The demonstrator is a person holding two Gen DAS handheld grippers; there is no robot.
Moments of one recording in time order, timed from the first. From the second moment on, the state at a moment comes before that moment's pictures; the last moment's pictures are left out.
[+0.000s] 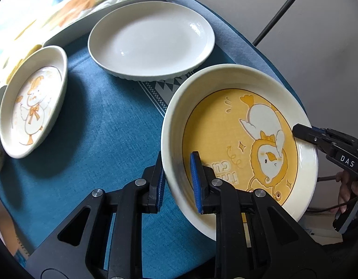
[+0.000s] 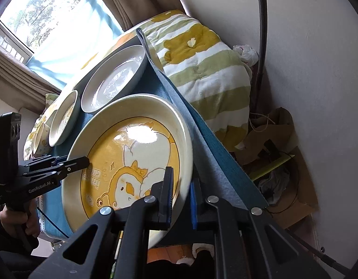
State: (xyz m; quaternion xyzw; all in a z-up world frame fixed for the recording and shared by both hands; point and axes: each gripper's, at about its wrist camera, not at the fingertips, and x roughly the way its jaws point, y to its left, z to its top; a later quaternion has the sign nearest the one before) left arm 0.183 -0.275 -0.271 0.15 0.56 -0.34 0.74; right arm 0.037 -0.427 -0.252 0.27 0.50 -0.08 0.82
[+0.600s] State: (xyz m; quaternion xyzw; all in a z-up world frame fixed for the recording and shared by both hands) left arm 0.164 -0.107 -0.189 0.05 0.52 -0.21 0.82; right arm 0.101 -0.332 -0.183 0.17 0.48 0.08 0.85
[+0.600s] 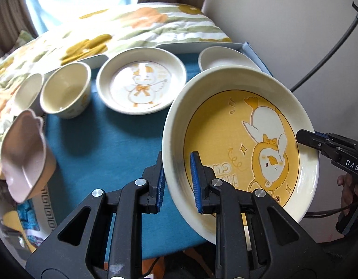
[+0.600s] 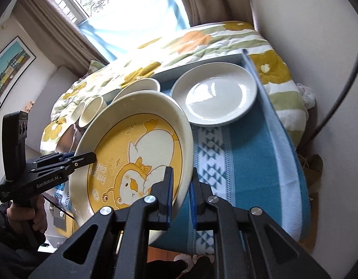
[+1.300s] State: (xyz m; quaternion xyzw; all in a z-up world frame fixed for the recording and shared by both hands) left arm 0.170 0.081 -0.276 -0.03 0.57 -0.11 0.82; right arm 0.157 -0.151 -0.267 0.13 0.54 0.19 0.81
